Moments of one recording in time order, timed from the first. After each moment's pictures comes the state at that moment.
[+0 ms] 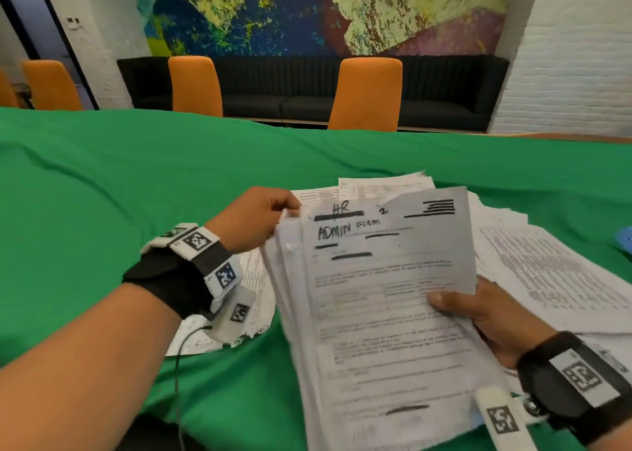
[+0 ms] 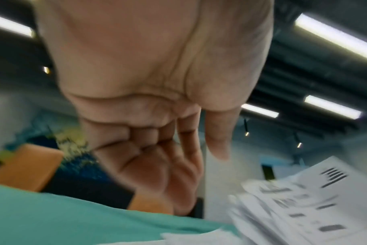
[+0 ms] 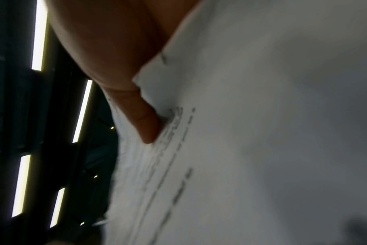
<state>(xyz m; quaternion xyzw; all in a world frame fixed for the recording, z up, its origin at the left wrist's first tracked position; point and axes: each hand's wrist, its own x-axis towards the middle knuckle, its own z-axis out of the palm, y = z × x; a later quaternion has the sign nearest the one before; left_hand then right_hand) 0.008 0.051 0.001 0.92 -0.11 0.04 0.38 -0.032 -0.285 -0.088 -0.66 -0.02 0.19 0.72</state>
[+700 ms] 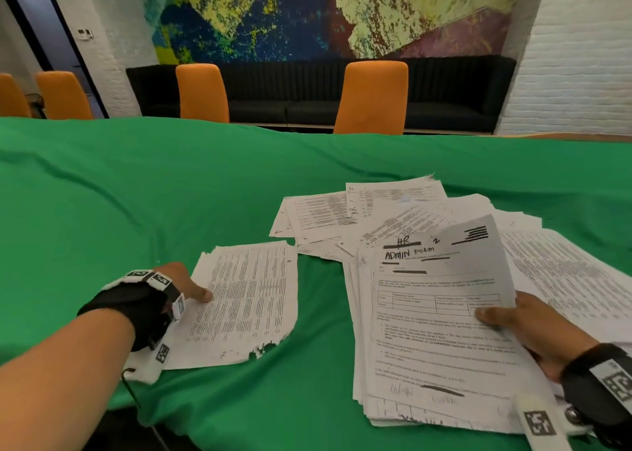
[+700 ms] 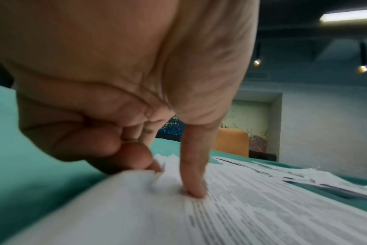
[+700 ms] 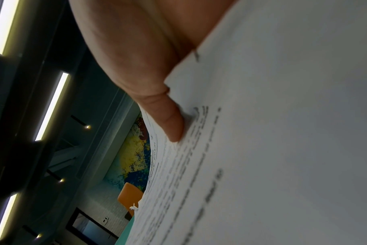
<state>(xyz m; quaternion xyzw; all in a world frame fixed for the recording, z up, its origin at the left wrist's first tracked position) 0.029 0.198 -0.102 0.95 0.26 -0.16 0.06 -0.015 -0.325 -0.108 -0.75 0.15 0.16 0.63</state>
